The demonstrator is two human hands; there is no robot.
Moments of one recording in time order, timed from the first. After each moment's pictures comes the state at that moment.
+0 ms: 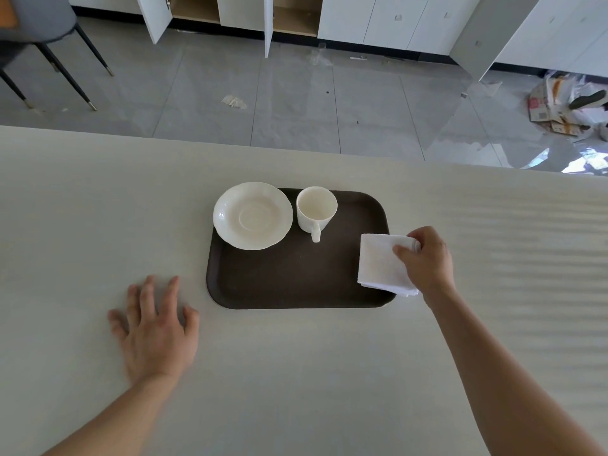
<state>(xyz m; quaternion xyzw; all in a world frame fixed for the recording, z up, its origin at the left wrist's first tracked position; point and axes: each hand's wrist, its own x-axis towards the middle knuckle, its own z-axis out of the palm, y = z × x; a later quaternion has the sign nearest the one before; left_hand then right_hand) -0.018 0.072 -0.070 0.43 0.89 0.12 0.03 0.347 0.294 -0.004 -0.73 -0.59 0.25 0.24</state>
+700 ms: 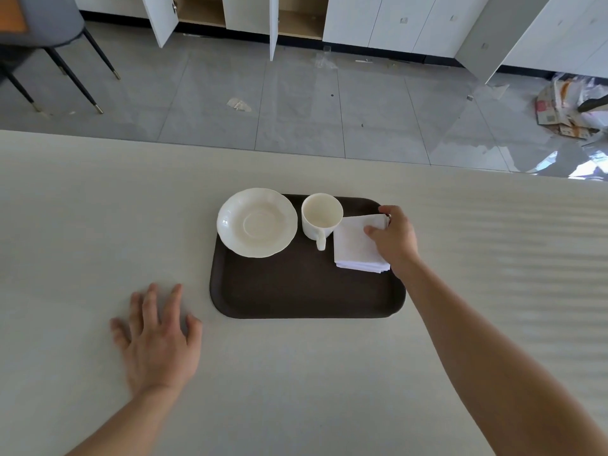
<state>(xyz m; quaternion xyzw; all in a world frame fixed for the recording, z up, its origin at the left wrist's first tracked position) -0.020 0.072 -0.071 0.43 0.90 0.10 0.04 0.284 0.346 -0.018 -0.69 -0.58 0.36 0.24</state>
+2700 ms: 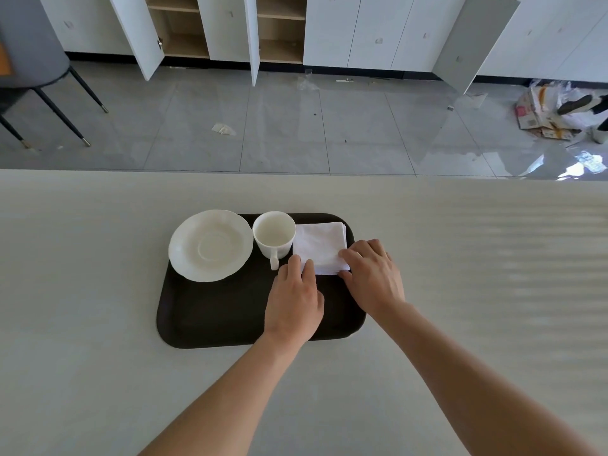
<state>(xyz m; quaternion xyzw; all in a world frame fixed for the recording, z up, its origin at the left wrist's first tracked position) 0.188 0.236 -0.035 0.67 0.72 0.14 0.09 0.338 0.311 -0.025 -0.53 -0.83 0.05 0.13</state>
